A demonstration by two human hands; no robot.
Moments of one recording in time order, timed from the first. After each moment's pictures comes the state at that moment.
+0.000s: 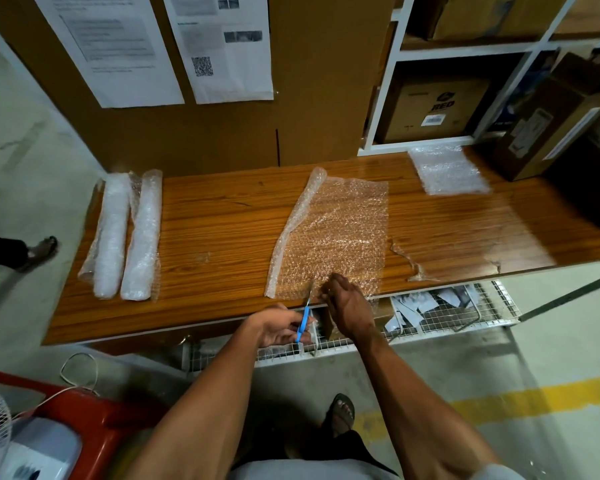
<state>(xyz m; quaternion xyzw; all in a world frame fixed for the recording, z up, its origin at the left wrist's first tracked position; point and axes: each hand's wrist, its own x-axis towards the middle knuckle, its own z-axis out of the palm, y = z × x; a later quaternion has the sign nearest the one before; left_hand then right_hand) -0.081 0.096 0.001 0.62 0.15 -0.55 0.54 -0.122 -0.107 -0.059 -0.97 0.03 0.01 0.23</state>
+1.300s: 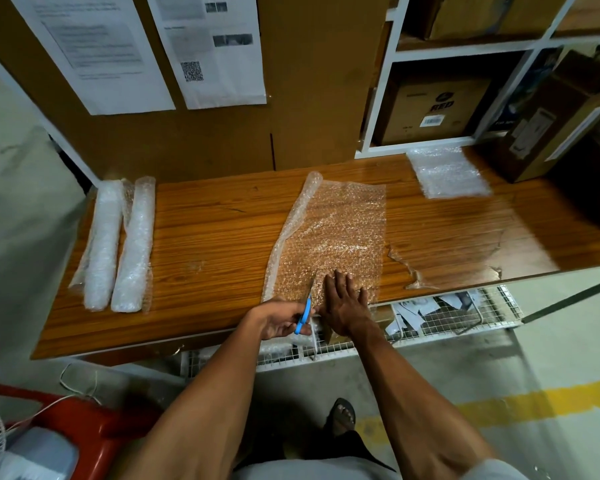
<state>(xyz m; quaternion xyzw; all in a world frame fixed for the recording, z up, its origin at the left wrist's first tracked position) -0.047 0.067 0.004 0.67 0.11 -0.53 0.52 -0.094 -0.123 -0.060 -0.96 0.05 0.25 0.15</state>
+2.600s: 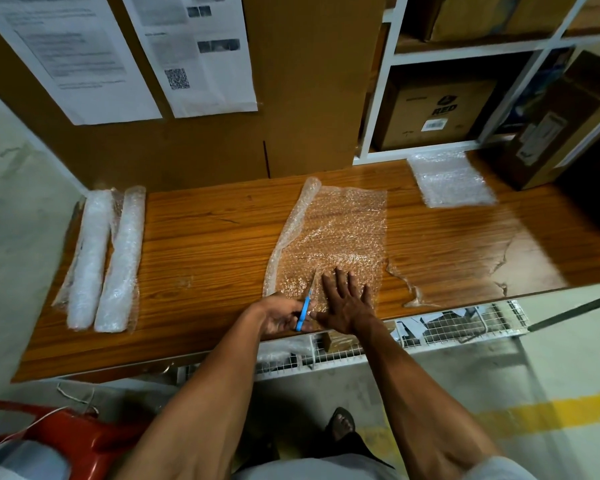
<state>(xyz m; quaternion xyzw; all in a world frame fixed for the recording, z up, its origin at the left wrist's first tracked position) -0.002 0.032 0.013 0.66 0.13 -0.52 0.53 -0.049 -0.163 -0.061 -0.96 0.03 0.26 0.11</state>
